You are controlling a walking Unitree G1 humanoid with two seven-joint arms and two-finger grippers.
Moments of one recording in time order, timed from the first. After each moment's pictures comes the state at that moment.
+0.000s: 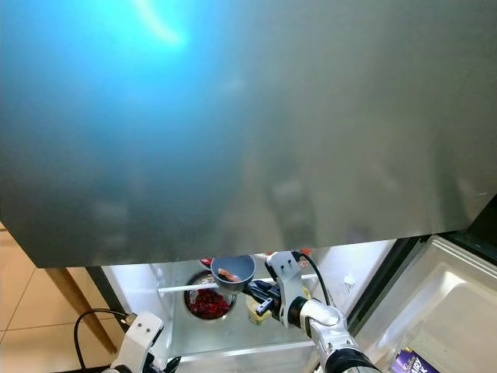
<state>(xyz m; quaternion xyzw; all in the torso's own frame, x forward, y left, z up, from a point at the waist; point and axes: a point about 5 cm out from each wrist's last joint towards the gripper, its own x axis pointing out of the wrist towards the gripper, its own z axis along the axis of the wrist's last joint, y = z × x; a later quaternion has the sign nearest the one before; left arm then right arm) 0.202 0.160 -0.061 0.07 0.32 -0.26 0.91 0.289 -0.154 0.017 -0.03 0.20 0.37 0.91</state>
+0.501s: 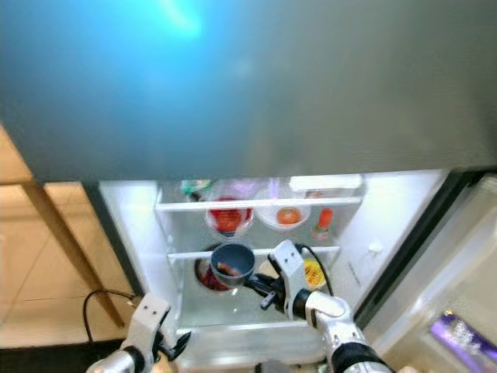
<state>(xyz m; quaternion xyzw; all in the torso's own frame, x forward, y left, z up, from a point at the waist) 0.225 0.140 -0.042 0.06 0.24 -0.27 0.93 0.295 -0.158 0.030 -0.04 0.17 0.39 0.90</state>
